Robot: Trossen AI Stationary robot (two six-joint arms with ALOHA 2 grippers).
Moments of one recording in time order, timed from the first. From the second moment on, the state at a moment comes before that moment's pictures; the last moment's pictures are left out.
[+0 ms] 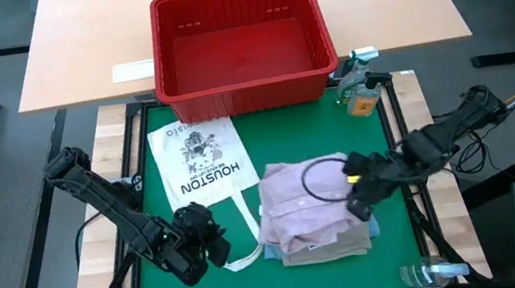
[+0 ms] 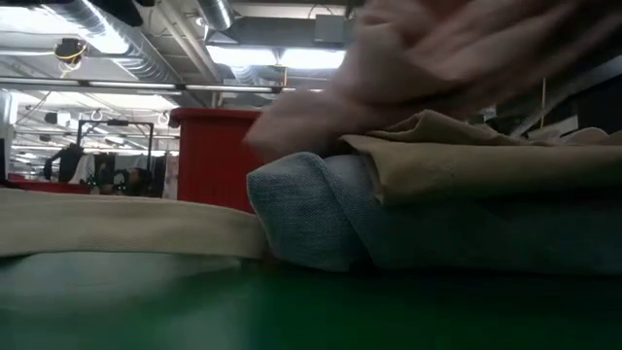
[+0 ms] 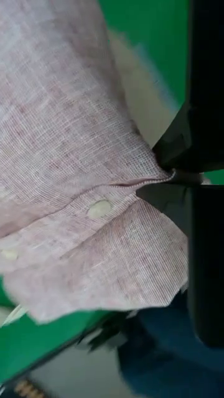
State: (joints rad) left arm -0.71 1.54 1.27 -0.97 -0.65 -1.59; right arm 0.49 1.32 1.41 -1.24 0.12 1.14
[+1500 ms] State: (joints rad) left arm -0.42 1.67 1.27 -0.38 -0.48 -0.96; right arm 0.61 1.32 1.31 -1.40 0.07 1.20
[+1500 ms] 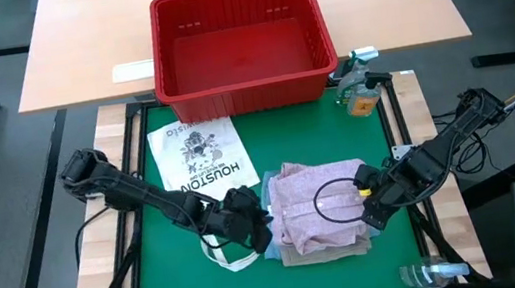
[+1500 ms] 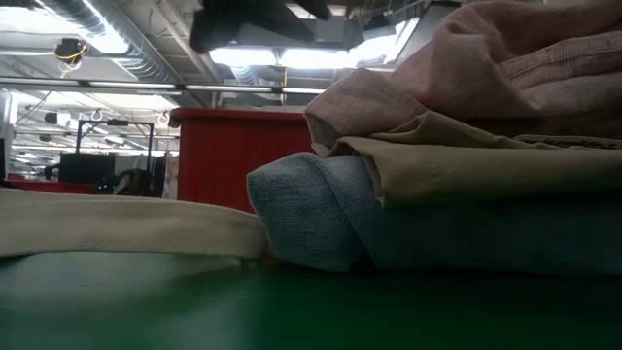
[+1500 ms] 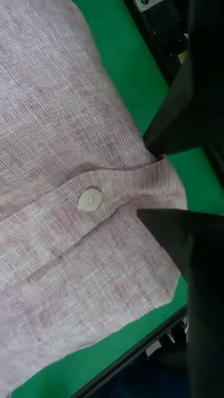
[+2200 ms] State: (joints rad) left arm -0.30 1.84 1.27 -0.19 -0.32 -1.18; right arm 0.61 1.32 1.31 -1.39 0.07 1.09
